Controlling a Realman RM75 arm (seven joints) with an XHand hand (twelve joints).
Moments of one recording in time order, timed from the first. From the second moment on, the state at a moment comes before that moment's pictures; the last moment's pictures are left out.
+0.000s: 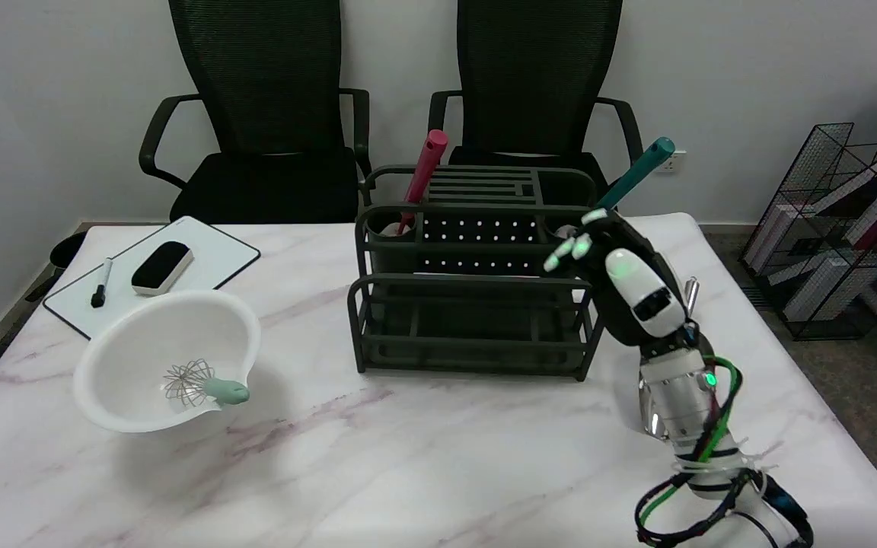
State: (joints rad) arm -0.13 -1.10 -1.96 1.06 0.63 1.30 1.96
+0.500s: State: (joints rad) arm -0.08 -1.10 -1.89 1.37 0.53 0.97 1.93
